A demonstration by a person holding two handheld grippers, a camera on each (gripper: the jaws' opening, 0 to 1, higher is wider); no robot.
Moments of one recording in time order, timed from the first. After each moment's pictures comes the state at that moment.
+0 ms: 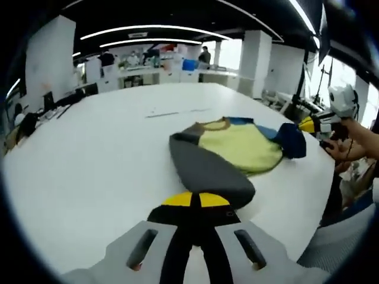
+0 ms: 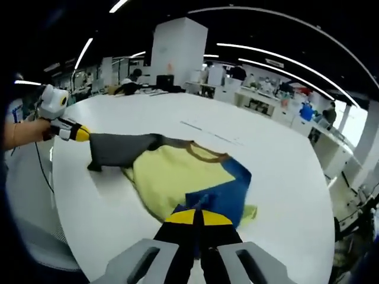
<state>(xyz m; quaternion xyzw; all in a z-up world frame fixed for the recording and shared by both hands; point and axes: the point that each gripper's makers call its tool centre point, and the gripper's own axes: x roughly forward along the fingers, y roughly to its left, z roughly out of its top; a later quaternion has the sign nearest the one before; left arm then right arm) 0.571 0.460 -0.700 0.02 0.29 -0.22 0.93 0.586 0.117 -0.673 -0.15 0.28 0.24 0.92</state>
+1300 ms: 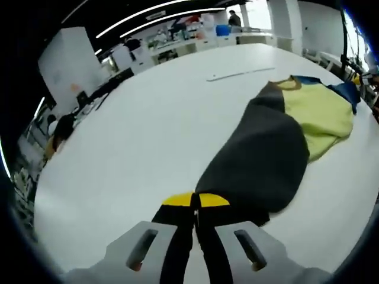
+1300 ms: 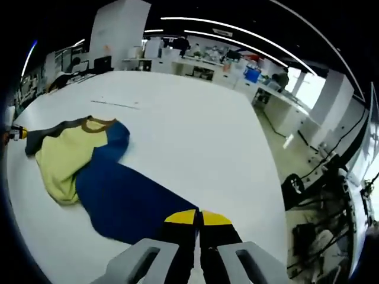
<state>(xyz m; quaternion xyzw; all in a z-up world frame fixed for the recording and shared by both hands) 0.628 0.569 -0.751 0.17 0.39 -0.07 0.90 0.650 -0.084 -0.723 -0.14 0.38 0.04 0.91</state>
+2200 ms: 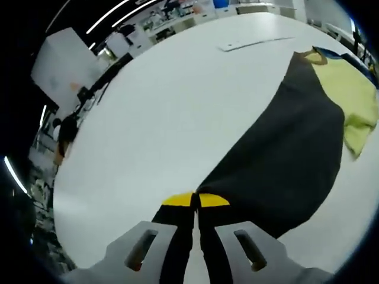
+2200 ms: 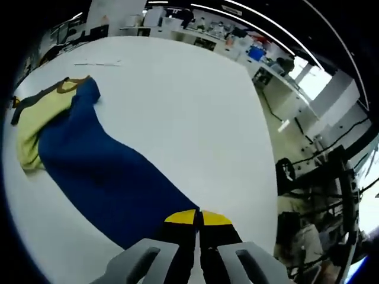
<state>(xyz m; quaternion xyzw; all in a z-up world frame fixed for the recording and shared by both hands) 0.669 0.609 -0.770 0.24 0.46 -0.04 0.86 0.647 -0.141 -0.772 -0.18 0.48 0.01 0.86</state>
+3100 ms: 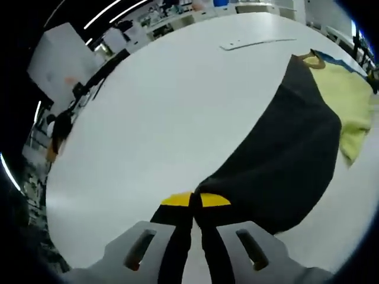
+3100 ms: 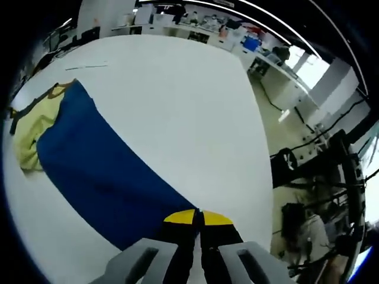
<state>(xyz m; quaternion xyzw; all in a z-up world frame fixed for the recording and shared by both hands) 0.666 0.599 -0.766 0.17 0.45 -0.07 0.87 0.653 -0.158 -0.766 -0.15 0.47 0.01 0.87</state>
